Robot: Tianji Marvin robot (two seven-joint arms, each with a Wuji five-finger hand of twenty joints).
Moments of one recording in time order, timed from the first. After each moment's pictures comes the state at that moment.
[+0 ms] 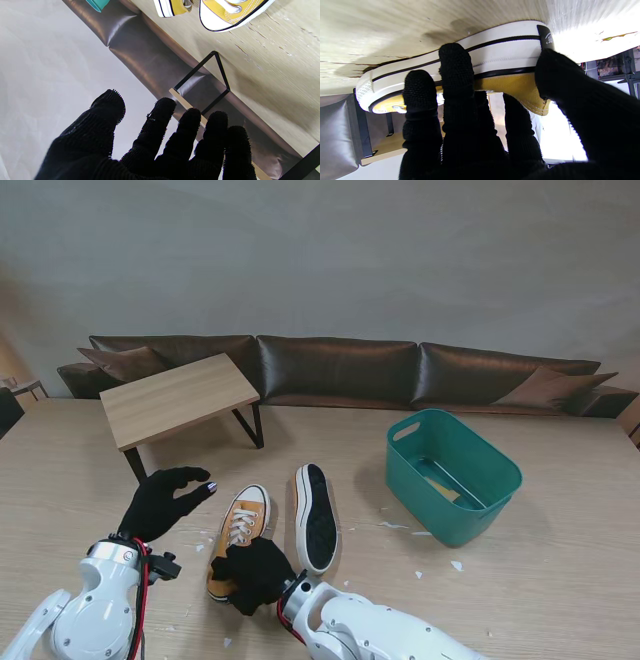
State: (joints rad) left arm 1.87 -1.15 -1.48 -1.84 0.43 -0.09 0.18; right arm -1.11 -1.35 0.25 -1.09 -0.84 -0.05 -0.58; left_hand 0.81 -0.33 0.48 -0.10 0.83 0.36 0.24 0.46 0.78 0.47 0.14 0.46 0.49 0.50 0.33 0.56 0.06 0.43 0.77 0.73; right_hand 0.48 -0.90 1.24 -0.23 0.75 0.00 0.88 0.37 0.89 0.22 0.77 0.69 1.20 0.09 0.70 0.60 0.75 0.24 1.20 0.53
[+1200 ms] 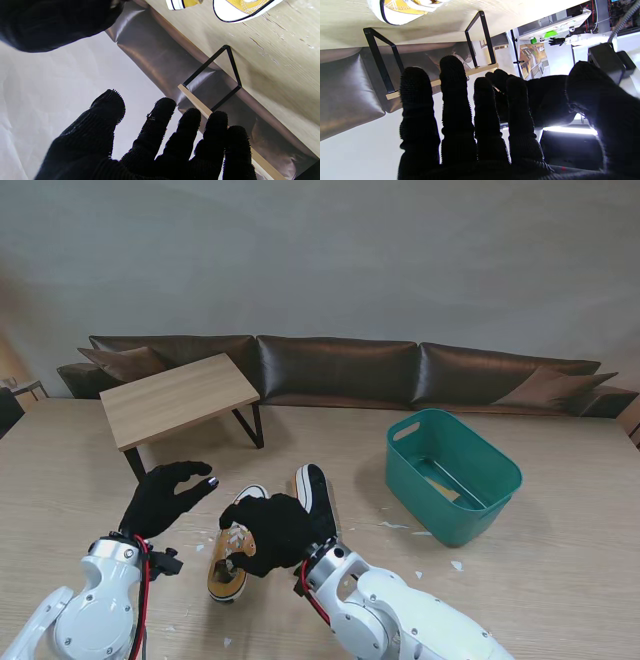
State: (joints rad) left arm 1.85 -1.15 -1.47 -1.82 0.42 -0.15 0.21; right arm -1.27 -1.21 0.57 -1.49 -0.86 -0.10 -0.45; left_hand 0.81 -0.33 0.47 -0.10 0.83 0.36 0.24 0.46 0.78 0.47 0.14 0.46 0.49 0.50 0.34 0.56 0.06 0.43 0.78 0.73; right_hand 0.27 -0.74 1.13 -0.16 0.65 -0.06 0.75 0.42 0.80 0.09 0.64 0.53 1.01 0.16 0.51 0.51 0.75 0.30 1.08 0.48
